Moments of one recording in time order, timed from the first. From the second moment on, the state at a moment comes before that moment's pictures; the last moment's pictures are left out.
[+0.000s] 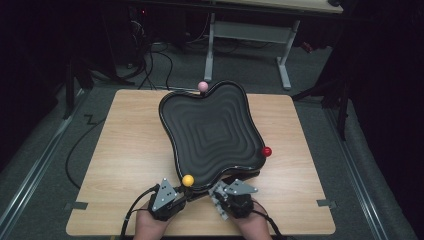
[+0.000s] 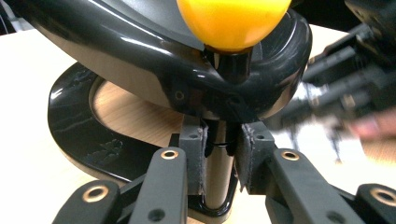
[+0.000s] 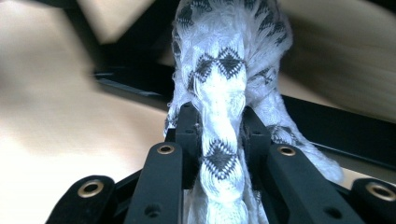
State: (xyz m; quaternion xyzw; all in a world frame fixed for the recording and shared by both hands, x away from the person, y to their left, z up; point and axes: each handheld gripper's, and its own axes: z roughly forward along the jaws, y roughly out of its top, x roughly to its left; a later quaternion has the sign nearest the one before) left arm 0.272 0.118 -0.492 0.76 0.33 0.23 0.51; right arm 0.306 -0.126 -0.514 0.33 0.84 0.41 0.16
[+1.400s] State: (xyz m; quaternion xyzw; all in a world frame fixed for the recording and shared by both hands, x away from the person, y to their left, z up) left arm 0.272 0.119 -0.492 0.76 0.32 0.23 0.51; right arm 0.349 -0.220 -0.513 0.46 0.77 0.38 0.22
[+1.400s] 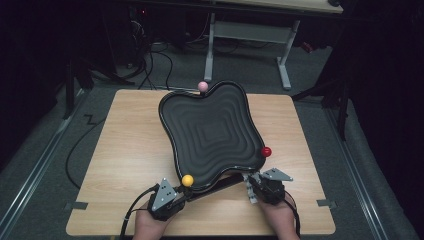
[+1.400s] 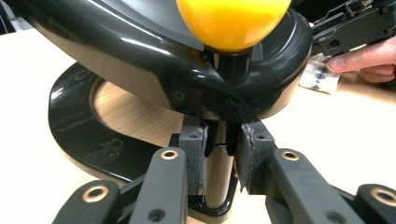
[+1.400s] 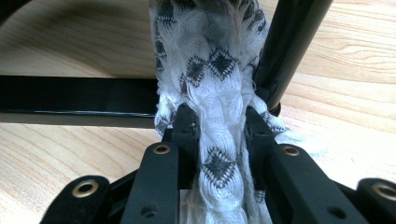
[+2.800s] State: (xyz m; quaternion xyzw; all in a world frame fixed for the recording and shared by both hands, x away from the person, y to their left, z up) left arm 0.272 0.120 -0.492 0.76 0.32 0.23 0.51; right arm 0.336 -0.226 -0.485 0.45 0.74 0.43 0.28
